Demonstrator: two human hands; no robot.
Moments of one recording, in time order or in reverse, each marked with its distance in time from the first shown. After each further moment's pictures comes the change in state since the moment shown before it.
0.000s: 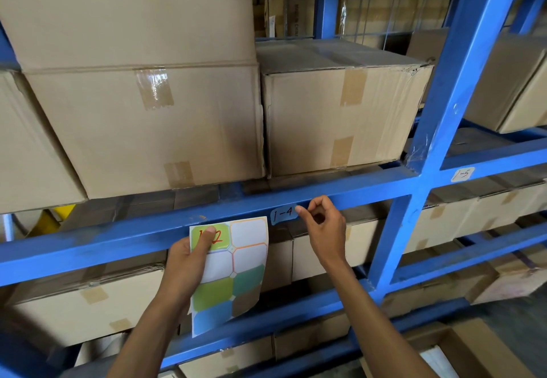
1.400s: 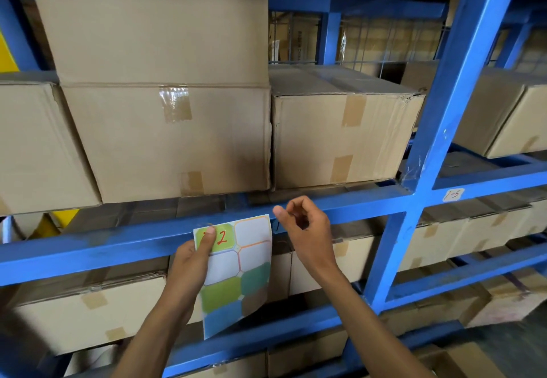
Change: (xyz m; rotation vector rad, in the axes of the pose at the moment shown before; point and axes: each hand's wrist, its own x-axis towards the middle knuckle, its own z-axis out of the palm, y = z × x) left_hand -0.010 0.011 -0.008 -0.103 -0.032 0.040; right_hand -0.015 -0.090 0.004 0.156 -0.184 -0.028
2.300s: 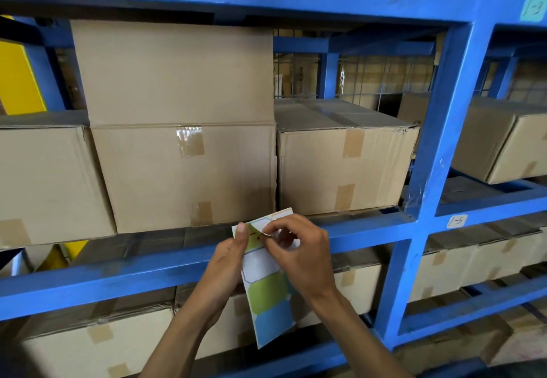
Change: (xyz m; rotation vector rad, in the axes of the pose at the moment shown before) left_hand -0.019 0.058 0.024 0.022 -0.388 0.184; right_hand -0.004 -0.067 0.011 -0.229 0.032 -0.403
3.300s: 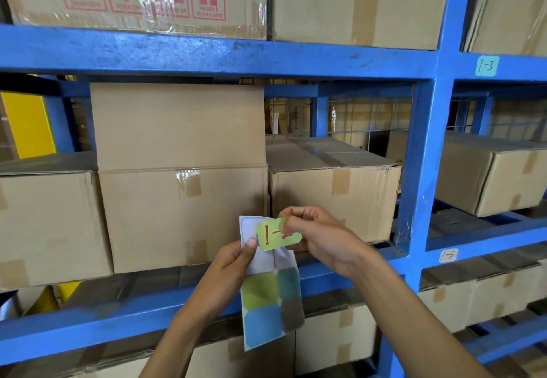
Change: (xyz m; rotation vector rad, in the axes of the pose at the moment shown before) left_hand 0.015 0.049 0.005 0.101 -0.051 0.221; right_hand 0.087 -0.040 -0.075 0.557 -0.524 0.554
